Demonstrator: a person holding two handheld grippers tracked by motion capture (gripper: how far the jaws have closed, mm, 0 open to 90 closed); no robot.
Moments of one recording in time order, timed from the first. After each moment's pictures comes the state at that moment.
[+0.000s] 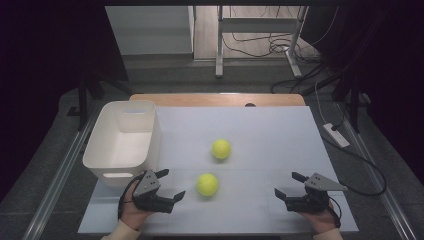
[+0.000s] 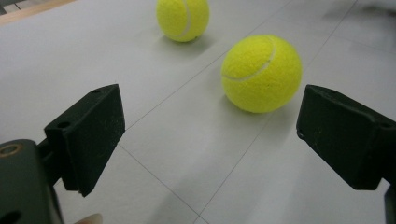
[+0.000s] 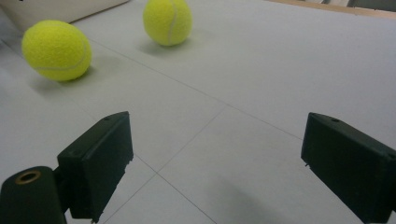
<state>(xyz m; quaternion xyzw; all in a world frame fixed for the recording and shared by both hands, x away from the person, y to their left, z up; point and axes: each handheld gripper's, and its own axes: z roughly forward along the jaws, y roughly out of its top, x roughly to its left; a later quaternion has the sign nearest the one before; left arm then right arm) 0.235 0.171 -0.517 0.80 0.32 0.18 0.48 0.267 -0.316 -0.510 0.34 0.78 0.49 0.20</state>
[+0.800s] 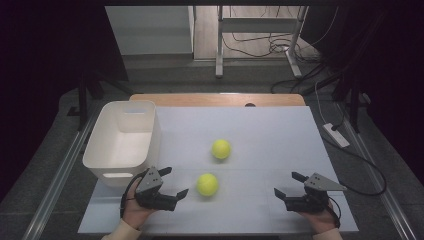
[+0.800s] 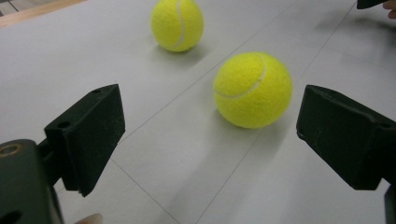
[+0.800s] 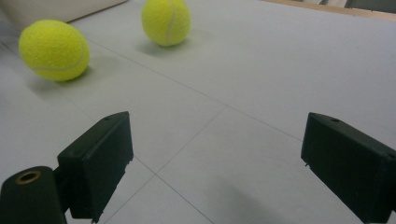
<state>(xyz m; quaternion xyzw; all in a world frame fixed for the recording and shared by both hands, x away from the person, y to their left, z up) 0.238 0.162 -0.505 0.80 0.32 0.17 0.48 0.267 -0.314 -0.510 0.34 0.78 0.48 0.20</state>
